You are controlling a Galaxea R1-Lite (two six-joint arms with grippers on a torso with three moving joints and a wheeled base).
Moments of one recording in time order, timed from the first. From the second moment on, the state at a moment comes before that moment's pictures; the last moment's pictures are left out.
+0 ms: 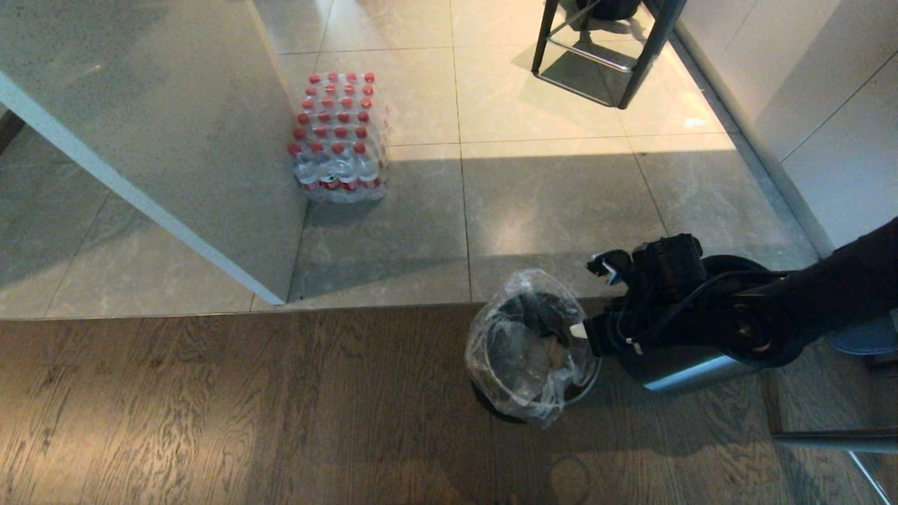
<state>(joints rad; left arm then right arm) 0.00 0.00 0.00 0.00 0.00 0.01 0.31 2.01 -0.99 -0.33 0.23 -0.08</state>
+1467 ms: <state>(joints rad) 0.00 0.00 0.00 0.00 0.00 0.01 0.47 2.13 -1.05 -0.34 0.23 0.02</state>
